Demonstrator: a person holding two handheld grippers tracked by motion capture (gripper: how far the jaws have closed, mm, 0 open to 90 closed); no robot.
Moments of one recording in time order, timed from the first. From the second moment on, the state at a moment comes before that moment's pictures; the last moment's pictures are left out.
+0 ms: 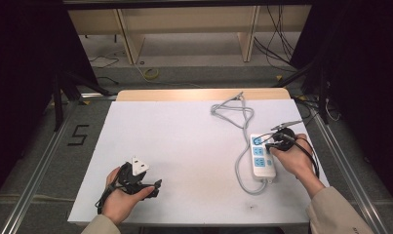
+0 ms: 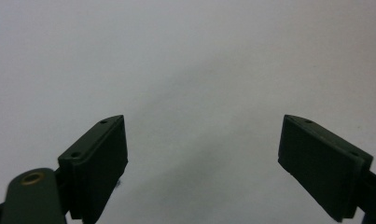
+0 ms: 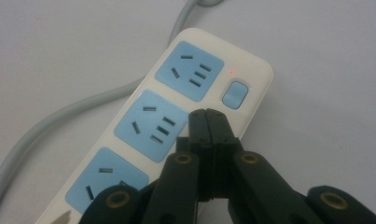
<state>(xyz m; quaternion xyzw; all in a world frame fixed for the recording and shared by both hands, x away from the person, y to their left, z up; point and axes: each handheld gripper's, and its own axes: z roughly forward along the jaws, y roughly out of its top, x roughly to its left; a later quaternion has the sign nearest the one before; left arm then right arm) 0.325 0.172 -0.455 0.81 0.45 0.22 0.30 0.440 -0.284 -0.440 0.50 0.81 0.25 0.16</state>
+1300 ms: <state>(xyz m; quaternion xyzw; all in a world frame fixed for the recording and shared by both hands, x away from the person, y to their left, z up) 0.323 0.172 -0.456 0.81 0.45 0.22 0.30 0.444 -0.278 -0.439 0.51 0.82 0.22 0.15</state>
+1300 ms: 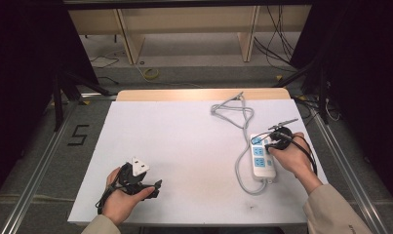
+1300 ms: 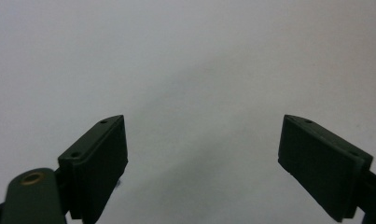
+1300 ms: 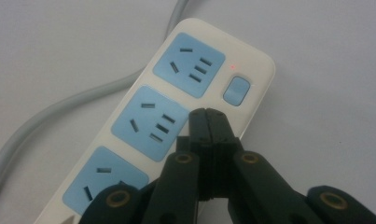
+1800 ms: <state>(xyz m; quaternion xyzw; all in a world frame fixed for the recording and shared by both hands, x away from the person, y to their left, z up) 0.323 0.171 -0.456 0.81 0.45 0.22 0.30 0.446 -0.278 -0.439 0.51 0.82 0.22 0.15</state>
